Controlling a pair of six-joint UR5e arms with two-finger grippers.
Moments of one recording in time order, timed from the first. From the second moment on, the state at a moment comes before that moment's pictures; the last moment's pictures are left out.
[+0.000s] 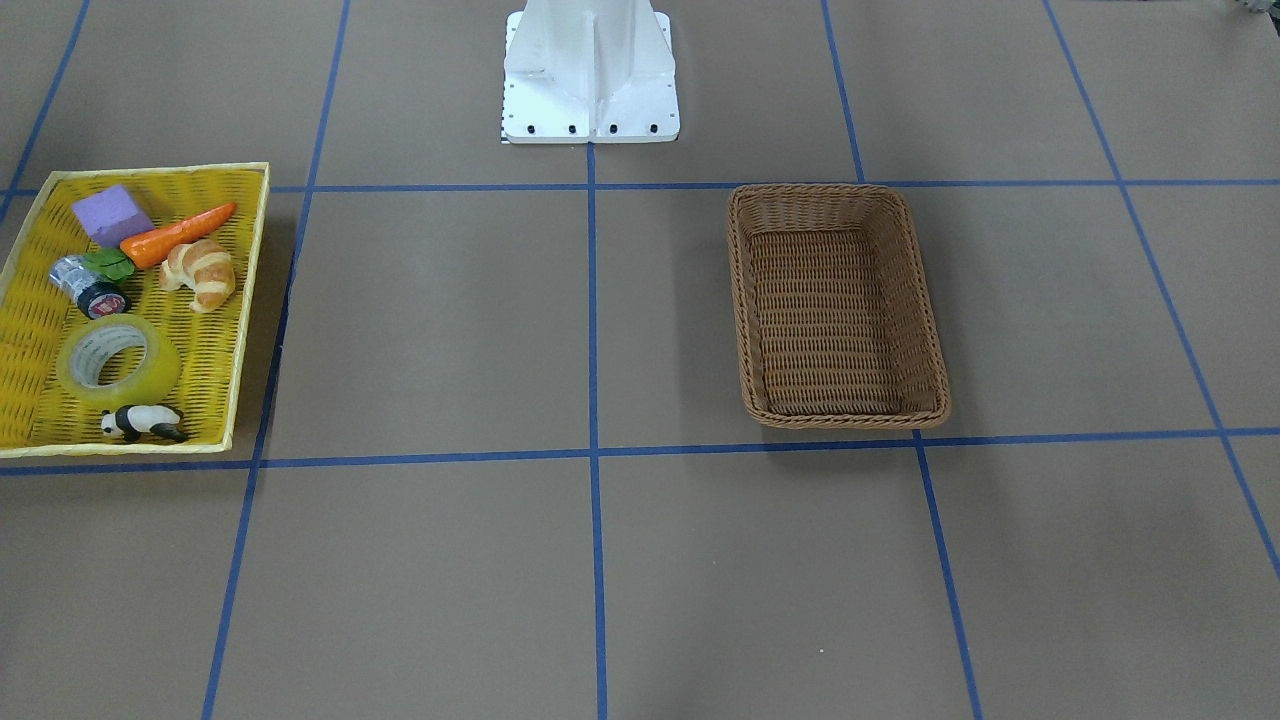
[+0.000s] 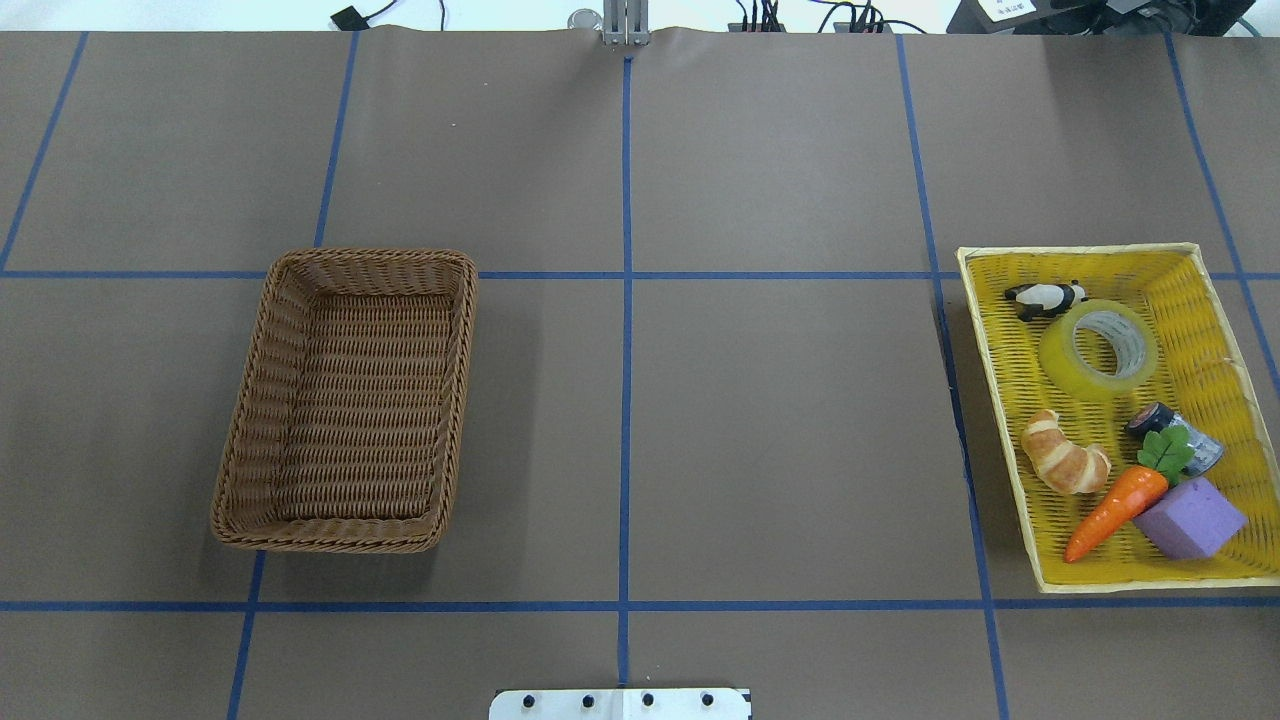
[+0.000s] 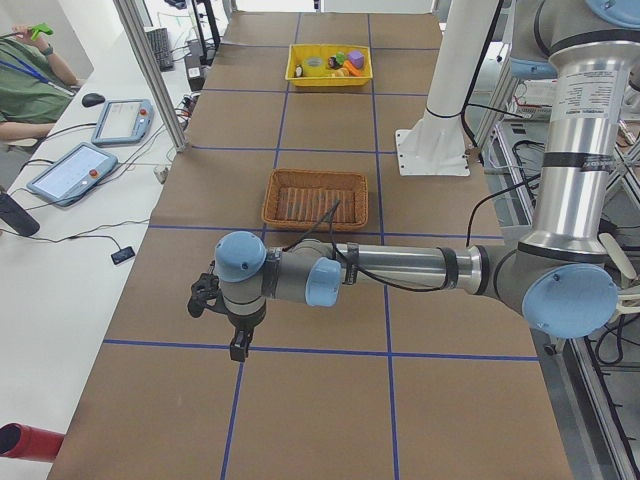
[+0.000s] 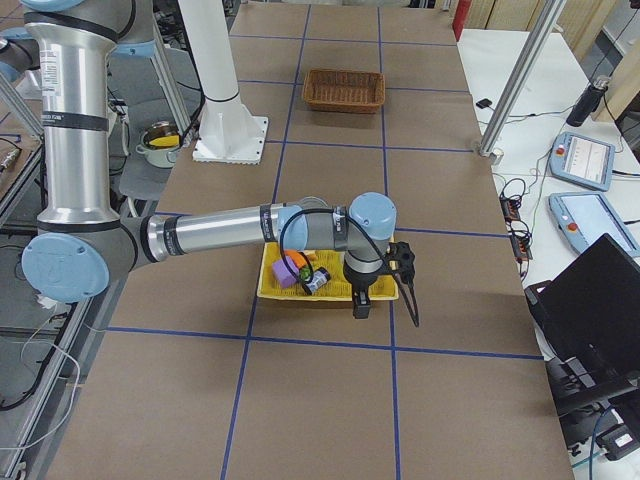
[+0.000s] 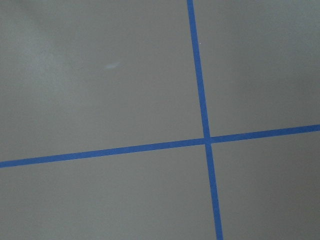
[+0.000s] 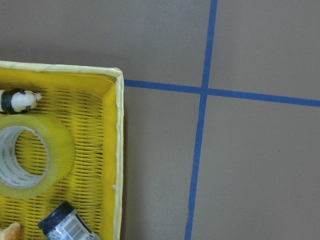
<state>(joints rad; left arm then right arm) -1.59 -1.64 -1.54 -1.69 -2.34 0.05 1.51 -1.58 1.81 -1.70 2.33 -0.04</state>
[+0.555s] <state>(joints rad) -1.59 -1.63 -1.57 -1.71 -2.36 0.05 1.35 -1.44 1.86 -1.65 2.34 0.11</state>
